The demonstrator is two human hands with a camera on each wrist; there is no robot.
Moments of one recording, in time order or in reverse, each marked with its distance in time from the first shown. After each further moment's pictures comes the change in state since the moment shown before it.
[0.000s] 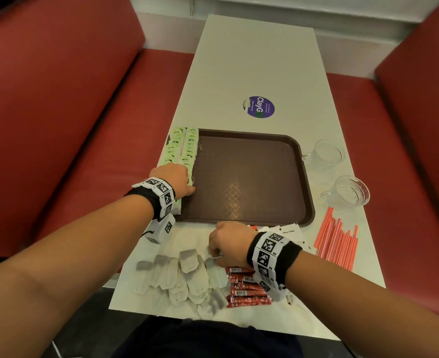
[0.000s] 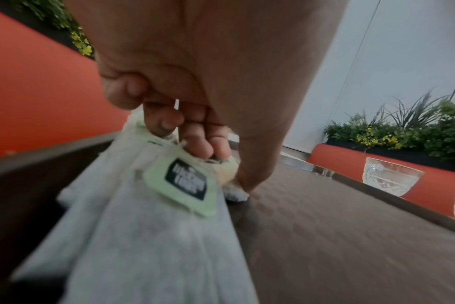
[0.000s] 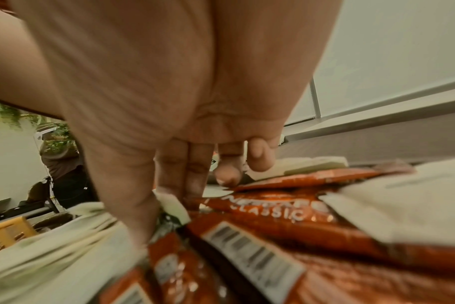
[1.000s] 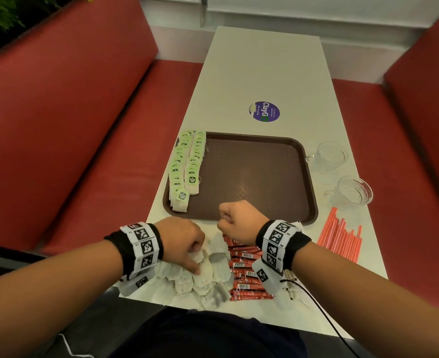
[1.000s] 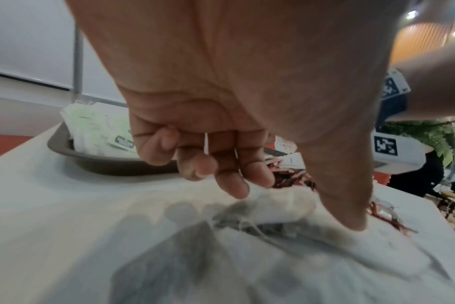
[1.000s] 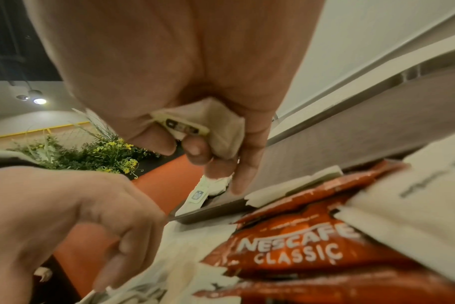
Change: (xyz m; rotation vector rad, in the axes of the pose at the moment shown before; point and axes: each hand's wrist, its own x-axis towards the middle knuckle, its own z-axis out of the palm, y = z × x) left_hand -0.129 0.005 0.032 0.106 -0.295 0.593; right_hand -0.015 0.003 -0.025 0.482 0.396 0.148
